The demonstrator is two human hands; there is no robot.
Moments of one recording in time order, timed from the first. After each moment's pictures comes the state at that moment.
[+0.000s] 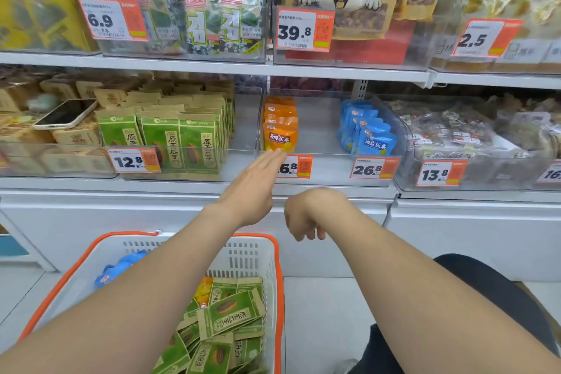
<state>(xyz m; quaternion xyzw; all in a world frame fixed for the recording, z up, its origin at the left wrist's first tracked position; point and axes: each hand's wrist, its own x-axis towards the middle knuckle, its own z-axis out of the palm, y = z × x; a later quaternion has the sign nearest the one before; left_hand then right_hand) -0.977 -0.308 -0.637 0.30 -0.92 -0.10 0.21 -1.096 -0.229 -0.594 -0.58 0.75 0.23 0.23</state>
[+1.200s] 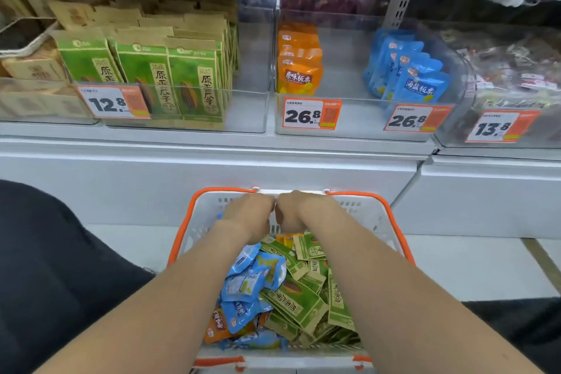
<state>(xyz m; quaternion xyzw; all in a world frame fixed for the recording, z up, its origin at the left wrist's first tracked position) -0.952 -0.312 -0.782 0.41 -0.90 -0.12 -0.10 -1.081 -0.266 -0.733 -0.64 0.70 0.18 0.25</state>
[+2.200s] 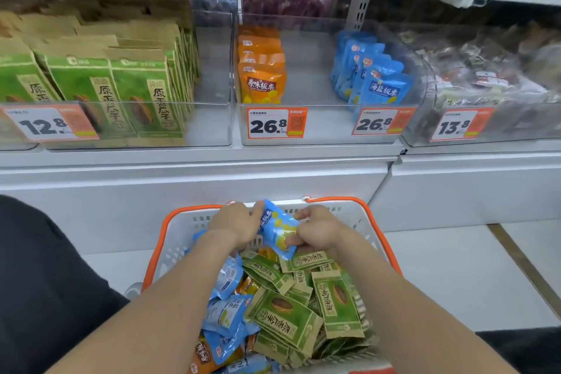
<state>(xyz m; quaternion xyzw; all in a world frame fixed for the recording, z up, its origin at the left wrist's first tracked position) -0.988 -0.319 -0.792 0.52 -0.79 -0.31 -0.05 -1.150 -0.210 -0.785 -0.26 0.76 -0.33 0.50</state>
